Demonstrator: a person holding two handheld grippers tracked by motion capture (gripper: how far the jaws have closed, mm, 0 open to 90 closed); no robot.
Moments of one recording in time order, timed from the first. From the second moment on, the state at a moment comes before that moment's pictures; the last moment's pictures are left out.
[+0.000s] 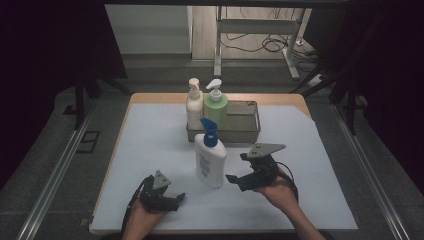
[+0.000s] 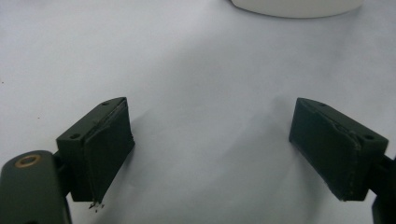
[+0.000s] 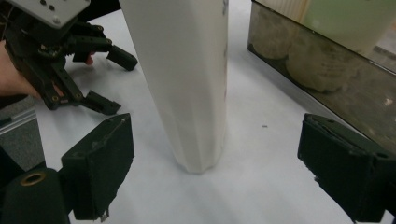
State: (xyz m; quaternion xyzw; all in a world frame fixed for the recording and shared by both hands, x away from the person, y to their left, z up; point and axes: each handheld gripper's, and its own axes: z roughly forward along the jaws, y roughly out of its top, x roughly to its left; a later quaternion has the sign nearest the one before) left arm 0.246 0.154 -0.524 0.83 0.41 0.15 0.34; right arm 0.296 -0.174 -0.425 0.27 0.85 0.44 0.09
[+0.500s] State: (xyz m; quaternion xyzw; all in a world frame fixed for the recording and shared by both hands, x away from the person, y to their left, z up) left arm 0.246 0.154 -0.524 0.83 0.41 0.15 0.34; right arm 0.303 -0.139 -0.418 0.27 0.85 0.44 0.10
